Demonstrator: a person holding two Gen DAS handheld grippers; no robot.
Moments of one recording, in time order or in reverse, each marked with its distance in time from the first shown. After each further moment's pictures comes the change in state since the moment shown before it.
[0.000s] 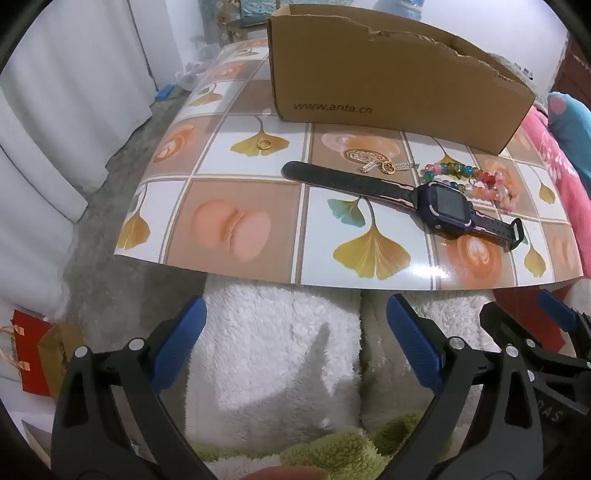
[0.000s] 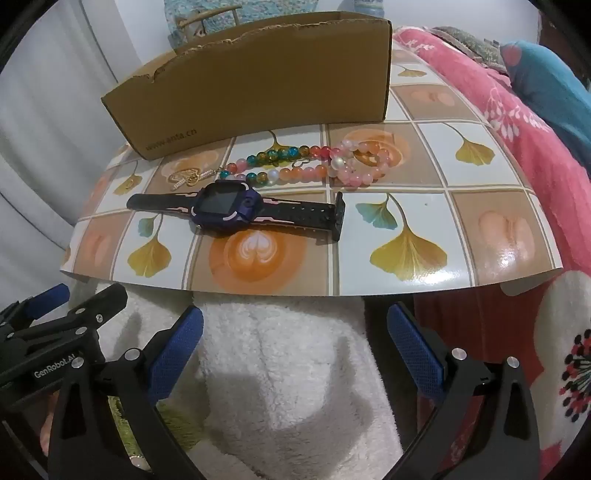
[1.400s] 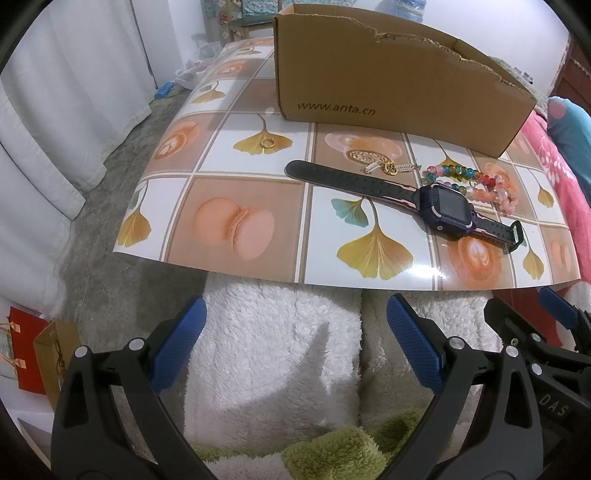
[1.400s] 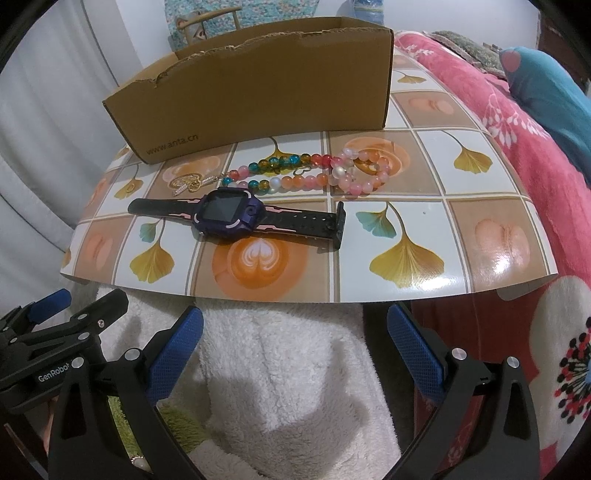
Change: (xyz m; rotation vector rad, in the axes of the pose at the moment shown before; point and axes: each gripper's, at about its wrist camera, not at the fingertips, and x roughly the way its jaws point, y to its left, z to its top) left arm 0.002 0.004 0.002 -0.008 -0.001 -0.015; right arm -0.004 0.002 0.003 -0.011 -0.011 -0.011
